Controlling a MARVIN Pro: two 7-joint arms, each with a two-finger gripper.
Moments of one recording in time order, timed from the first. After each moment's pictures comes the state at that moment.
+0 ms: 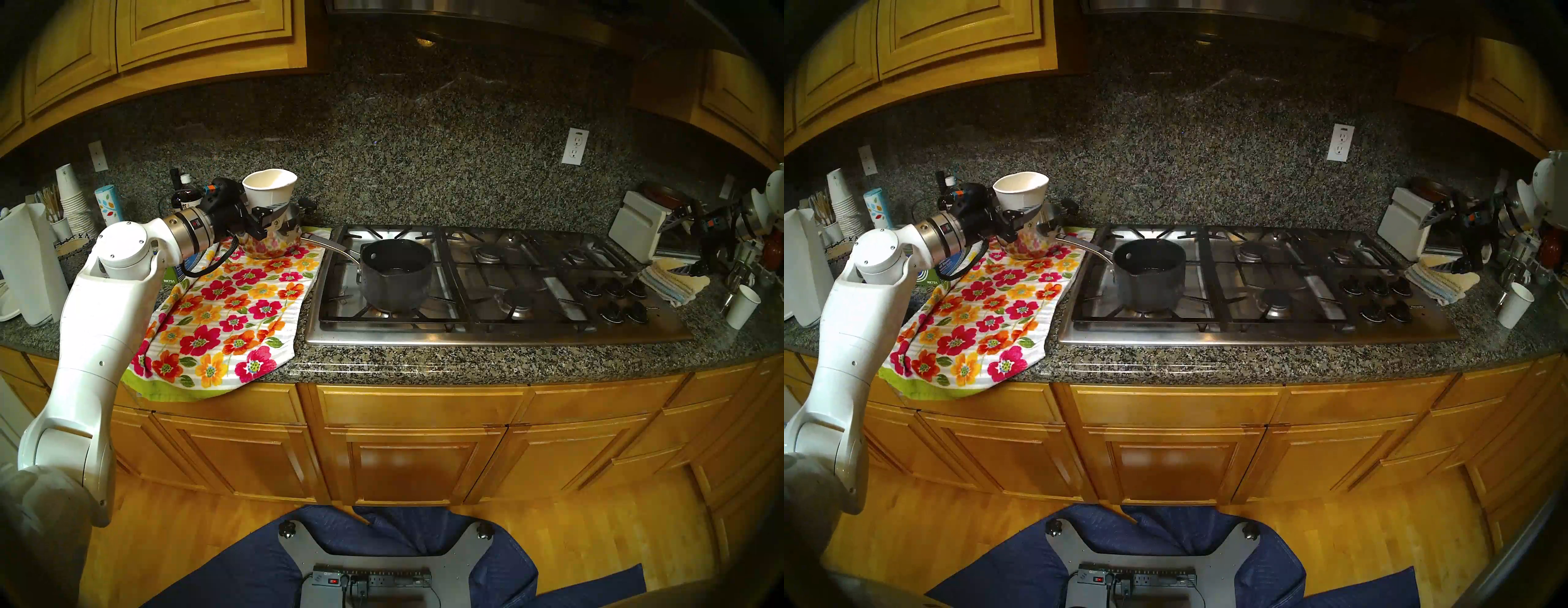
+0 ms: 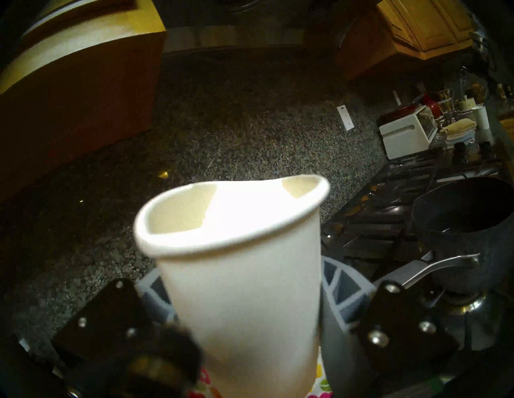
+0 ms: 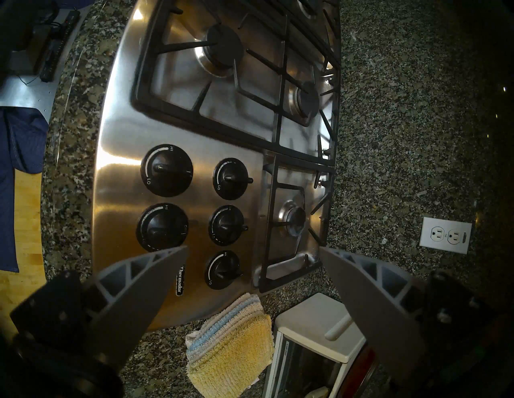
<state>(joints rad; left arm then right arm) 1.02 -0.95 -1.54 -1.30 -0.27 -0.05 -0.75 0.93 -0.76 -1.81 -0.85 1.01 -0.85 0.64</state>
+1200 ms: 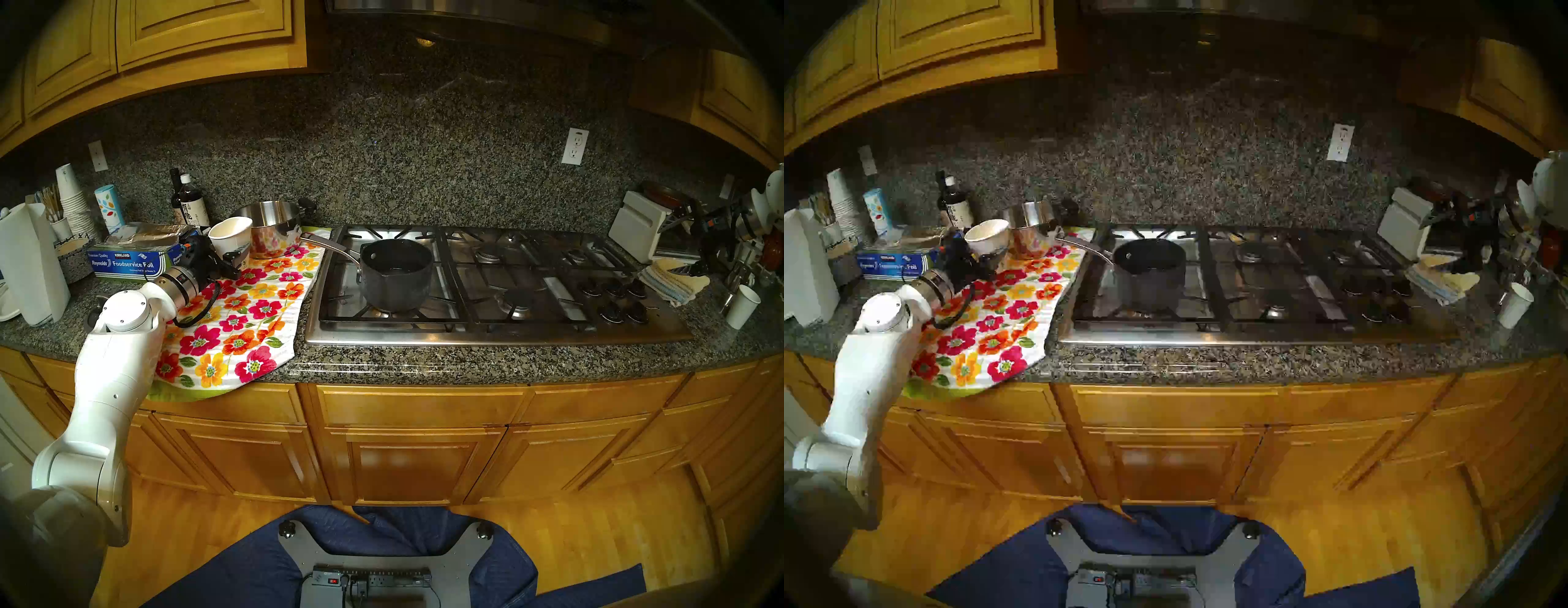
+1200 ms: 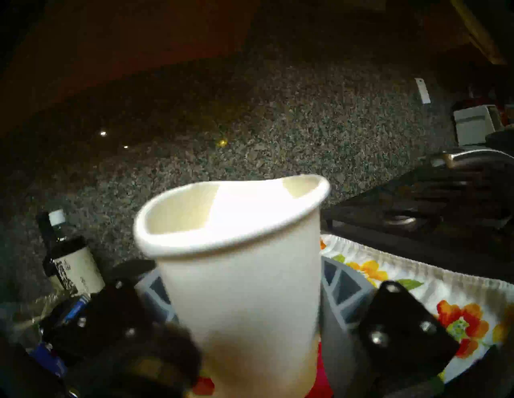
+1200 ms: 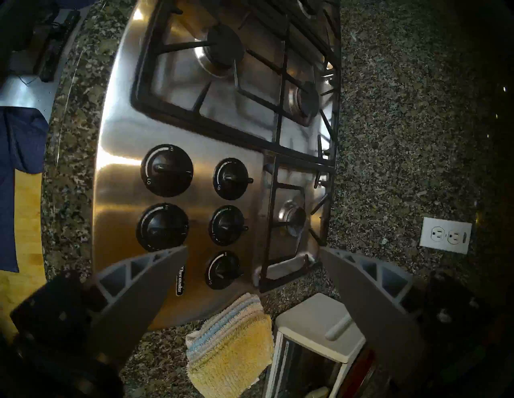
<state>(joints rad) 1.05 -1.01 -1.63 -0.96 -0.27 -0.20 -0.66 0.93 -0.76 -1.81 -0.85 1.01 -0.85 0.64</state>
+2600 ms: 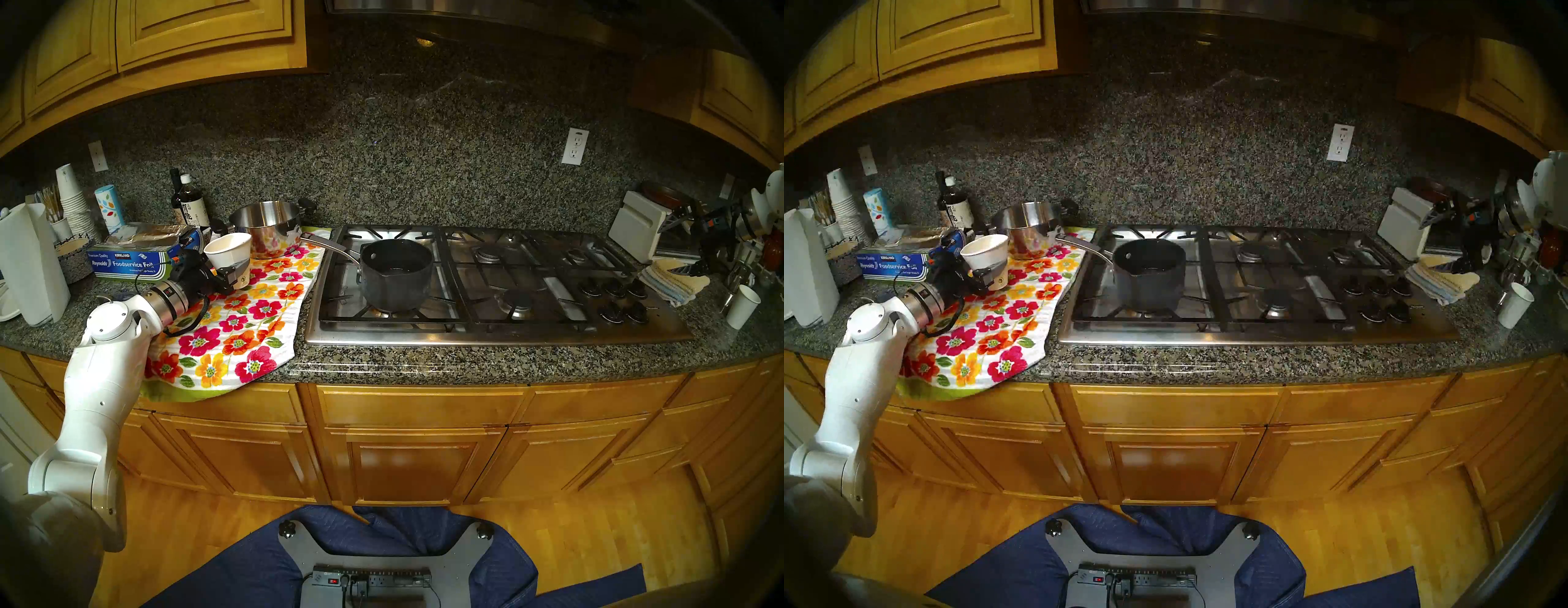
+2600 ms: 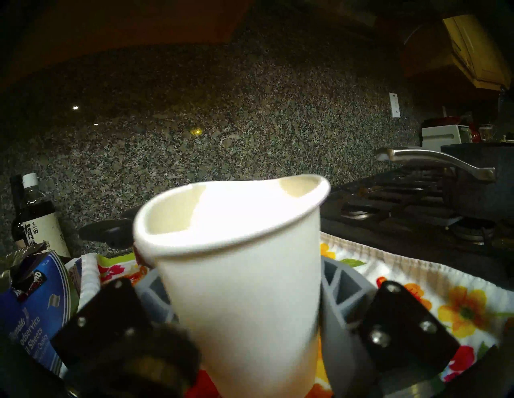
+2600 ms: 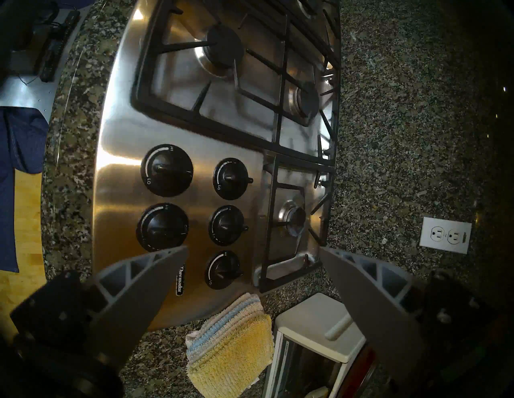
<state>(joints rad) 1.14 -0.98 -1.71 -1.01 -0.34 -0.15 -0.85 0.93 -0.76 -1.81 -0.85 1.01 -0.85 0.64</state>
